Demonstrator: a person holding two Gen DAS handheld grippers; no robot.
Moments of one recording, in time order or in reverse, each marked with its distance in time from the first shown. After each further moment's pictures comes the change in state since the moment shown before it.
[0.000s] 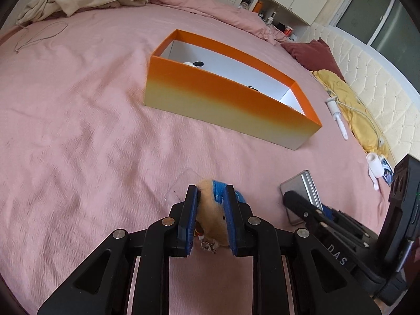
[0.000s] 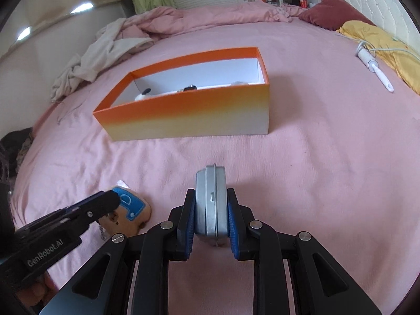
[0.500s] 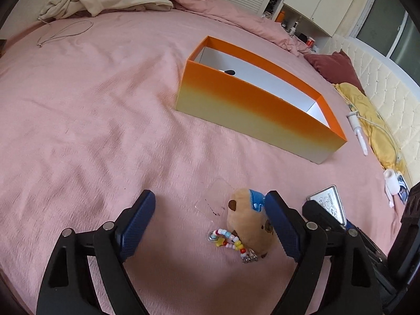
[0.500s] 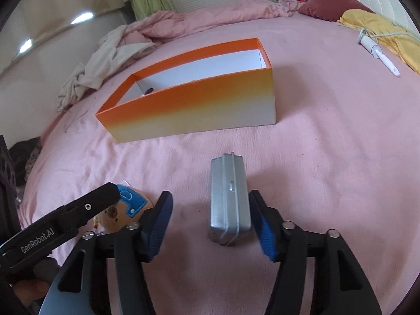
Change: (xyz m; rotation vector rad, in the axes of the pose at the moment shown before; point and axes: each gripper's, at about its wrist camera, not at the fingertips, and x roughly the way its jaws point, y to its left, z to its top) left arm -0.002 0.008 -0.007 -0.055 -0.057 0.132; right arm 0.000 -0.006 -0.007 0.058 -0.057 0.078
